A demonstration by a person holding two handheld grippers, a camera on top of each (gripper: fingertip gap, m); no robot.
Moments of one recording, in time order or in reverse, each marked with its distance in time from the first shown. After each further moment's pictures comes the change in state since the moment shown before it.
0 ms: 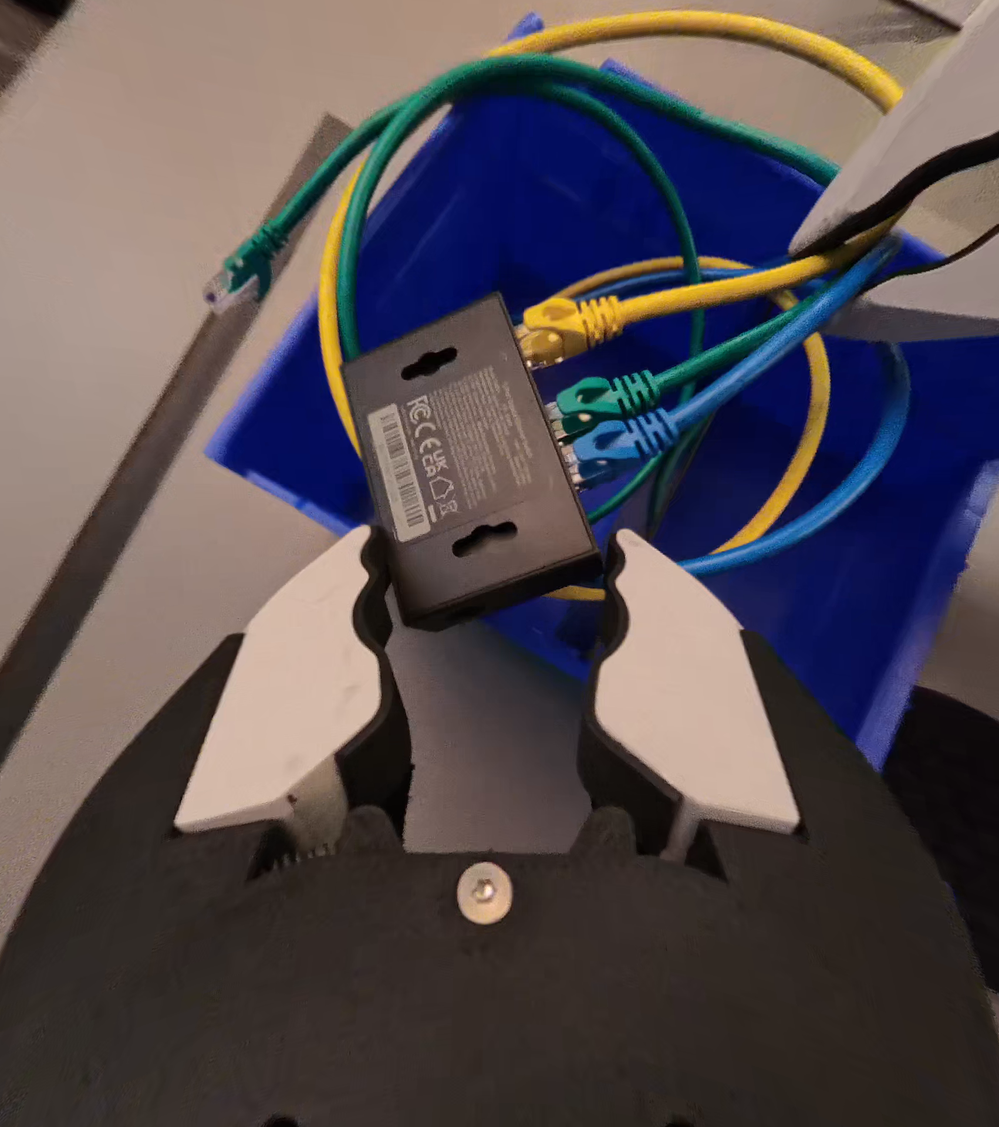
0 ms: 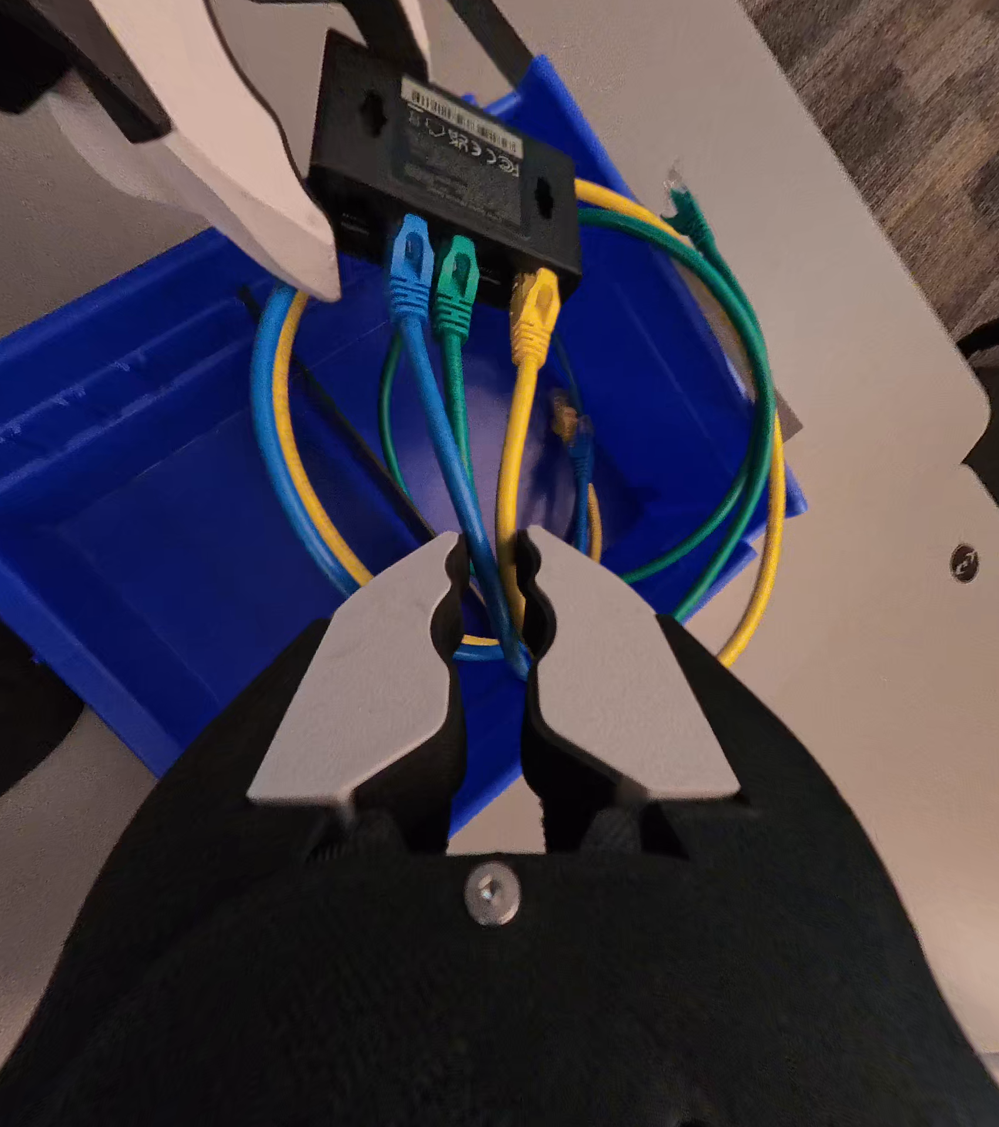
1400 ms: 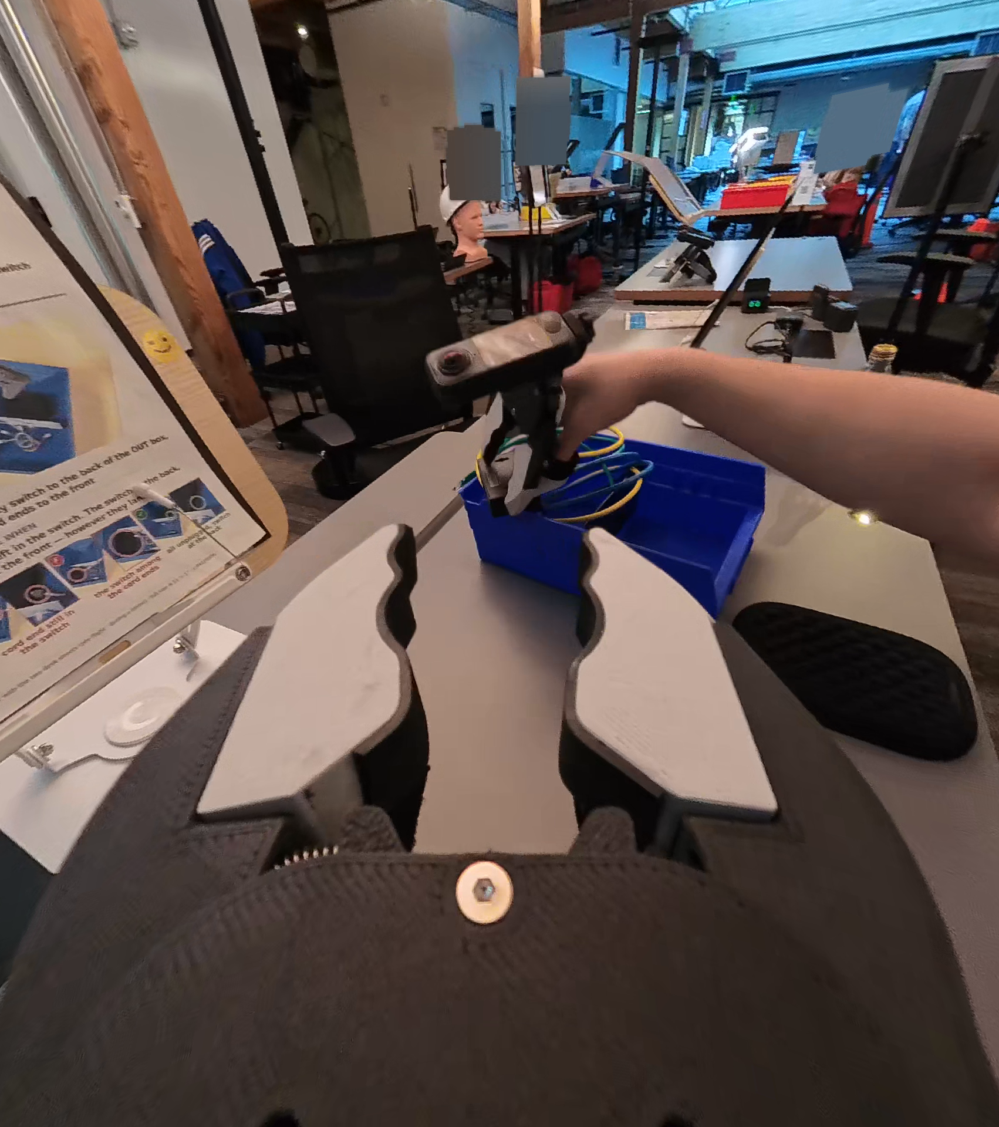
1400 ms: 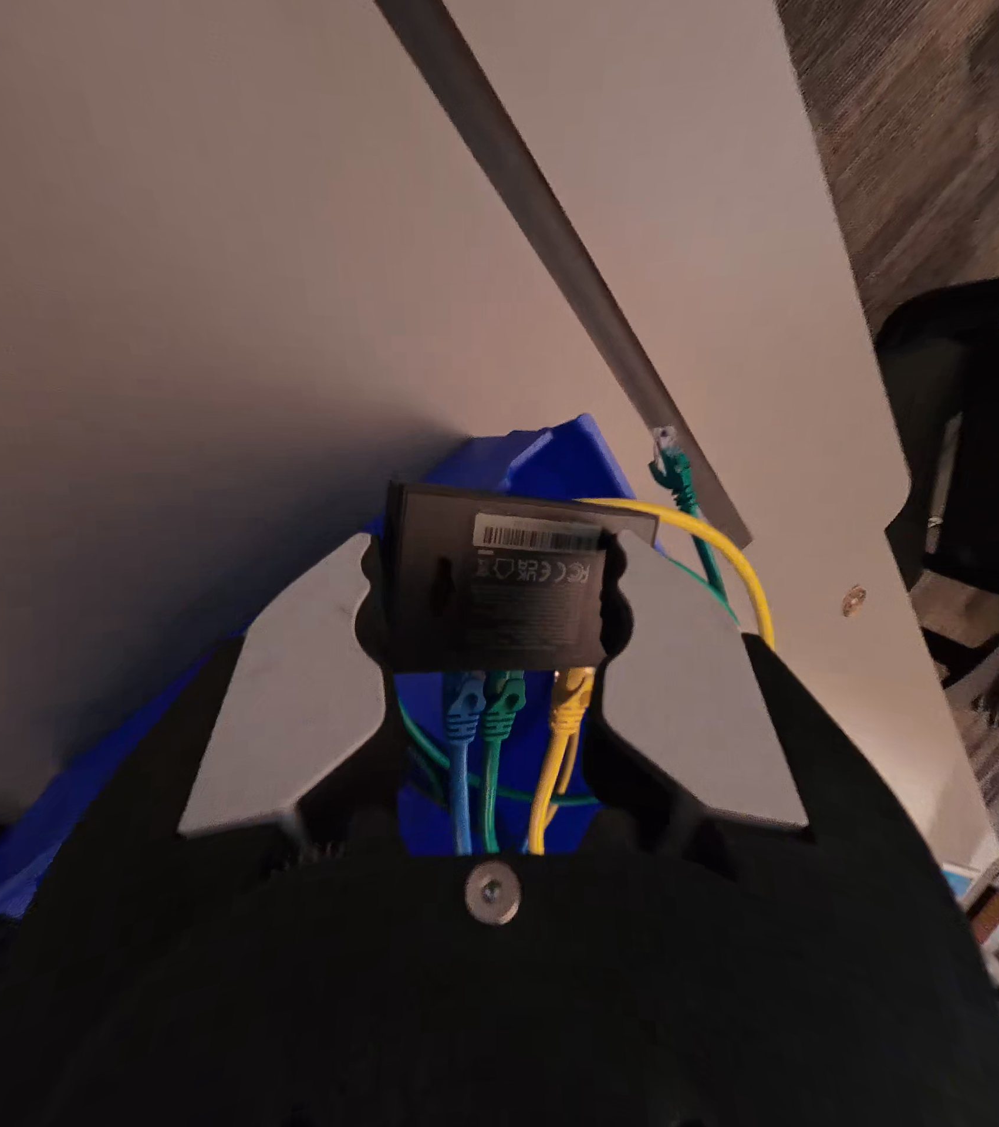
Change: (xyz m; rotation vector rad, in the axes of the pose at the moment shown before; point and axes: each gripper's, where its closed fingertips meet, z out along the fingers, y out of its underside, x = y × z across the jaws) left arm 0.008 0.115 -0.342 0.756 -0.133 0.143; right arm -0.010 -0.112 0.089 -0.327 0.129 -0.080
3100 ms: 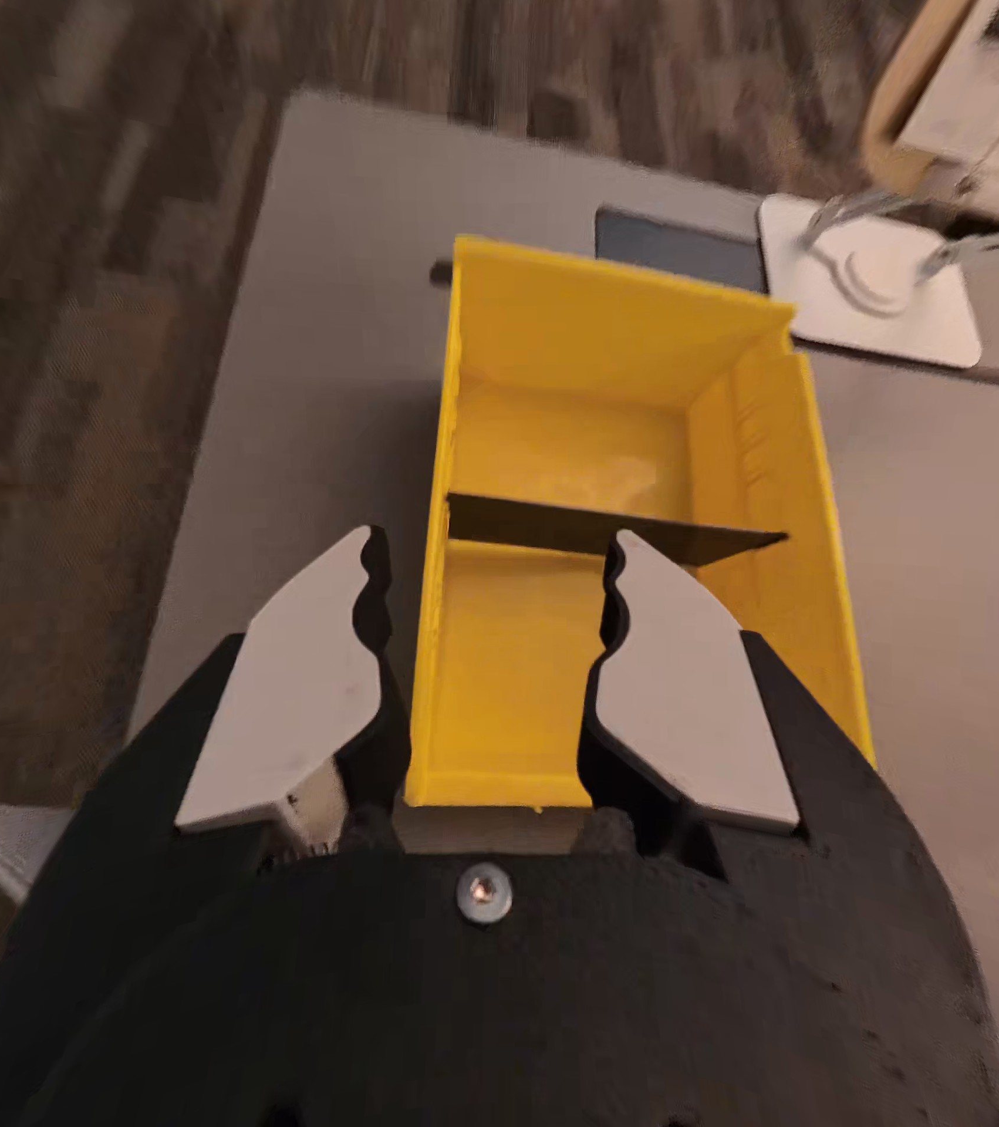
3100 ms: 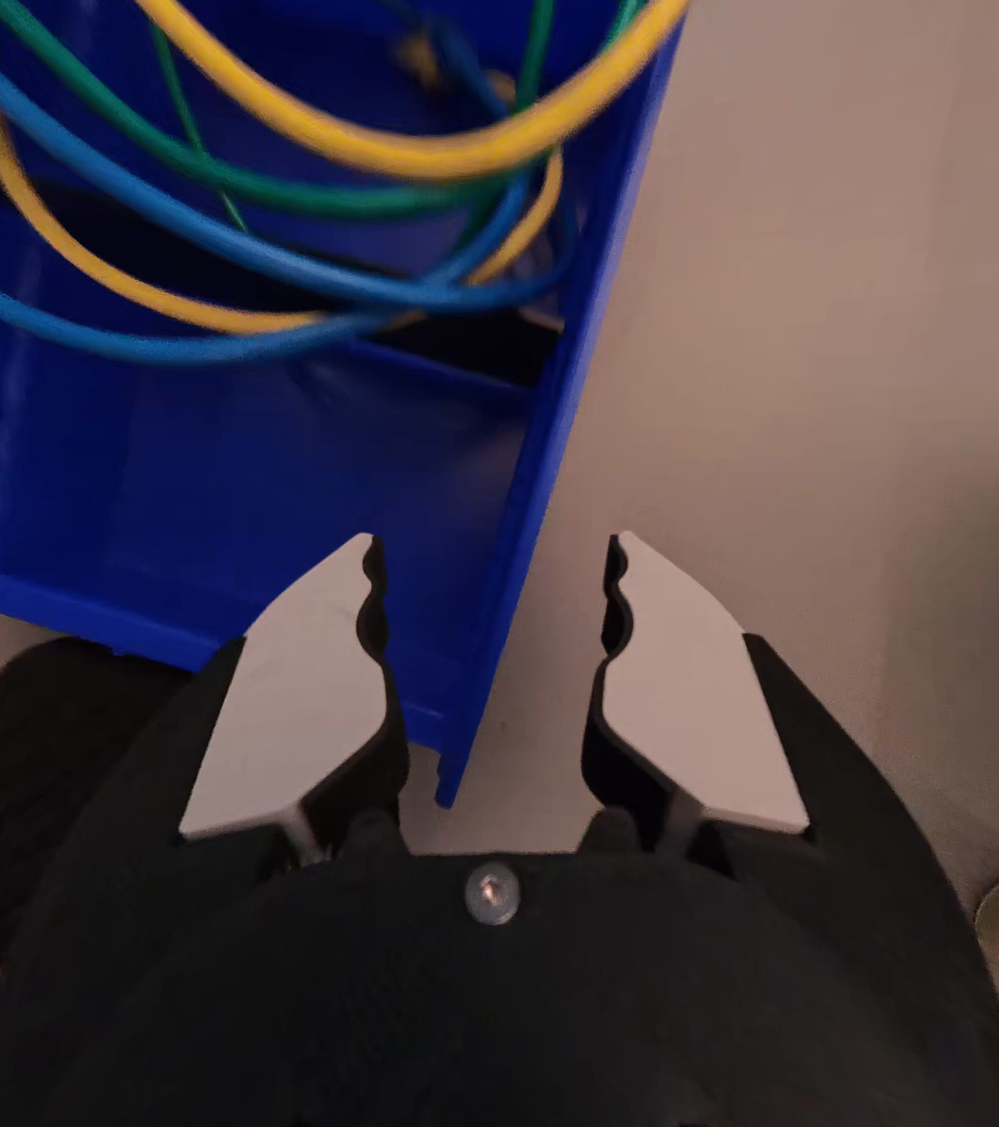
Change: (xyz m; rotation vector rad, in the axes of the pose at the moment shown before) left arm -0.181 0.176 -0.354 -0.487 -0.999 -0.687; right arm -0.030 0.253 -0.026 0.129 -0.150 0.858
